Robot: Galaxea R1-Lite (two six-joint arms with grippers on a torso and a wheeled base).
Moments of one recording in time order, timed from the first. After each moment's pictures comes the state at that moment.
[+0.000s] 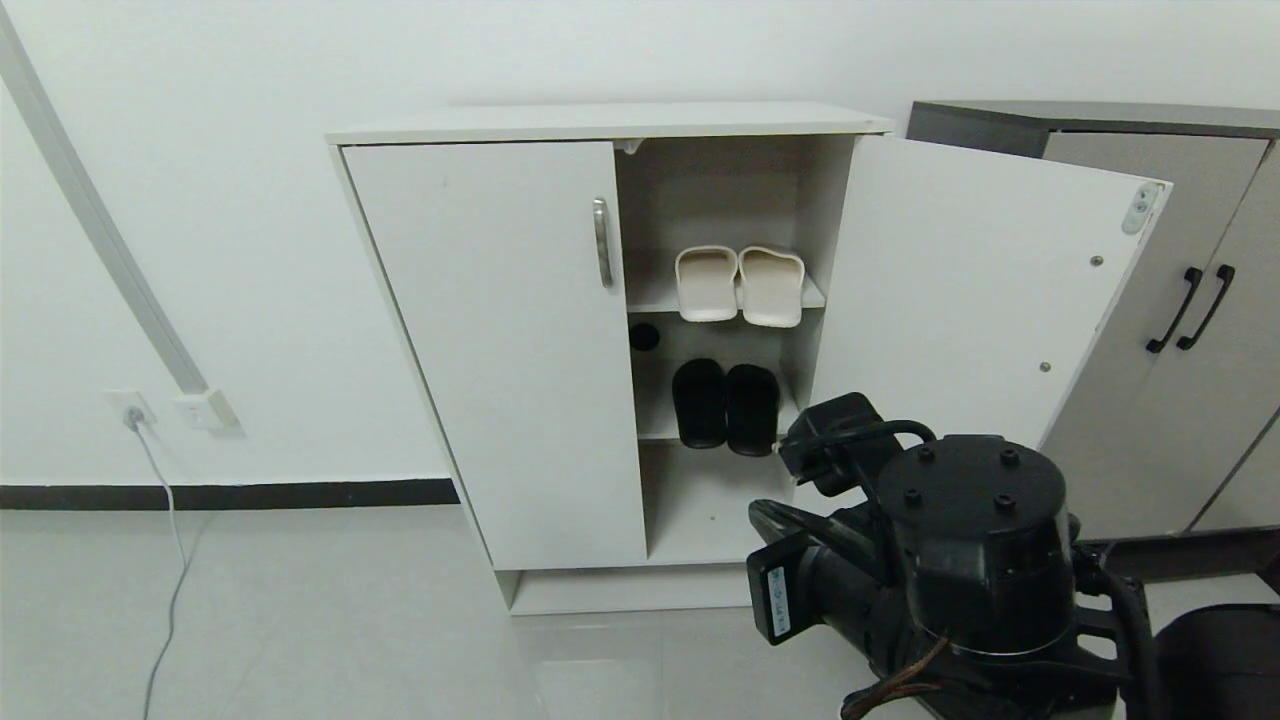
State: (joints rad) left arm 0.00 0.00 0.00 0.00 0.01 -0.02; right arm 1.03 1.71 -0.79 -0.60 -0.53 0.18
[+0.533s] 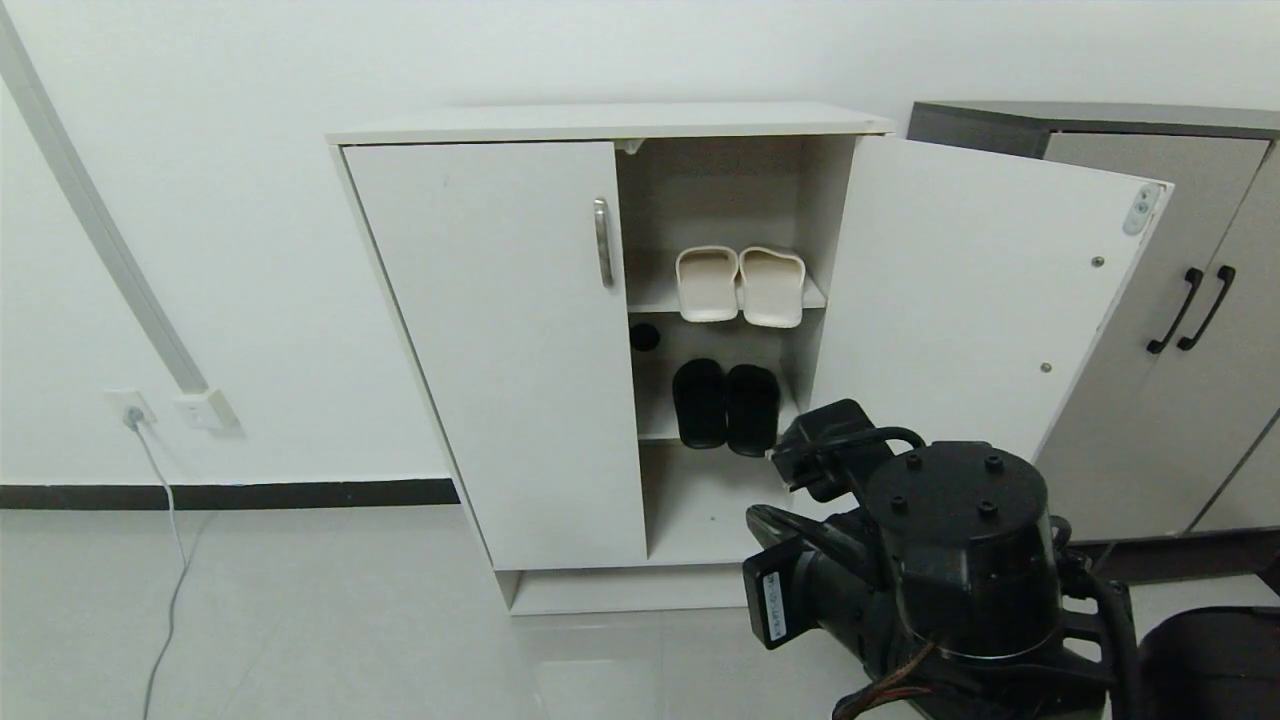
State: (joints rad) left arm 0.00 0.00 0.00 0.00 0.01 -0.02; right arm 1.03 1.72 -0.79 -0.60 -0.53 0.18
